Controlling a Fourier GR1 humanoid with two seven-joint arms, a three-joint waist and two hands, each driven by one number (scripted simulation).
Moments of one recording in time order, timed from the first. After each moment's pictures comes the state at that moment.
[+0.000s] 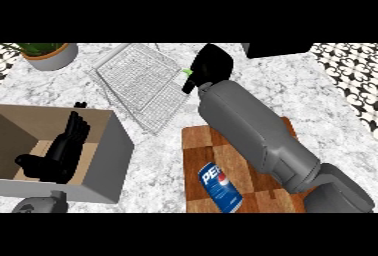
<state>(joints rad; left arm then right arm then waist) -0.05 0.26 -0.03 -1.41 0.17 0.01 -0.13 -1.20 -0.04 0.62 -0.60 0.44 -0.45 1.01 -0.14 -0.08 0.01</state>
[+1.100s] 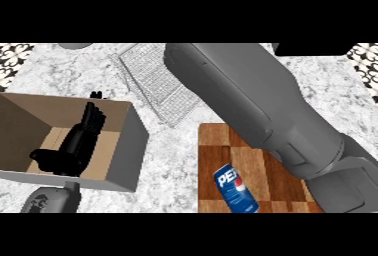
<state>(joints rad) -0.12 0.23 -0.09 -1.45 0.14 -0.01 -0.13 -1.52 -0.07 0.42 -0.72 0.66 -0.44 1.19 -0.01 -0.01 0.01</state>
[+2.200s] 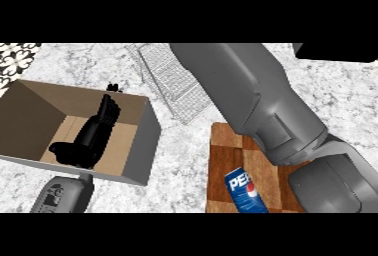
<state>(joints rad) -0.19 0.19 -0.13 -1.42 0.10 -0.03 -0.13 -1.63 0.00 0.15 -0.32 0.55 -0.60 0.99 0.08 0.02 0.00</state>
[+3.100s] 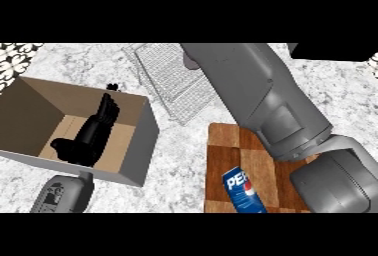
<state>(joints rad) -0.20 0.19 -0.12 -1.41 0.09 -0.03 -0.11 -1.66 -0.01 0.00 -0.24 0.44 -0.92 0.95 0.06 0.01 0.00</state>
